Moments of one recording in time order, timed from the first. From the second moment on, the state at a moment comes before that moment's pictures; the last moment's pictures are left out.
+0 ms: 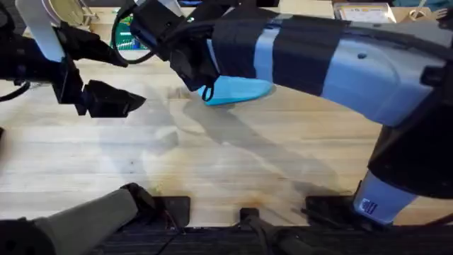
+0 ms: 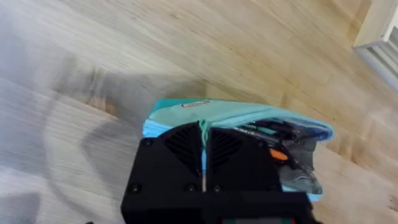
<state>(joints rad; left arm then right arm) 0.53 1.34 1.32 -1.52 0.76 1.46 0.96 2.05 1.76 -0.88 0.57 0.32</state>
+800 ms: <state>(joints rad) 0.53 1.34 1.31 -1.57 0.79 1.58 0.96 2.05 1.85 -1.03 0.48 0.31</state>
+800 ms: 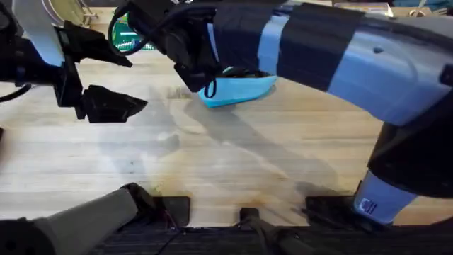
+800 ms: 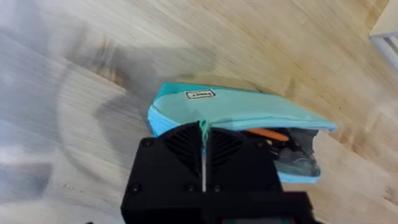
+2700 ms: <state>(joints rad) 0.59 1.63 0.97 -1.36 1.23 1.95 0.93 2.05 1.88 -1.06 0.45 0.29</state>
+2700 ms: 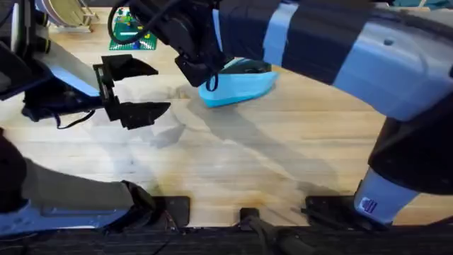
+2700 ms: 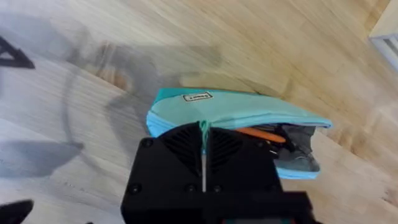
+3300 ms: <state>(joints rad) 0.49 1.79 0.97 -1.12 1.37 1.98 0.93 2.05 1.88 -1.06 0.45 0.29</state>
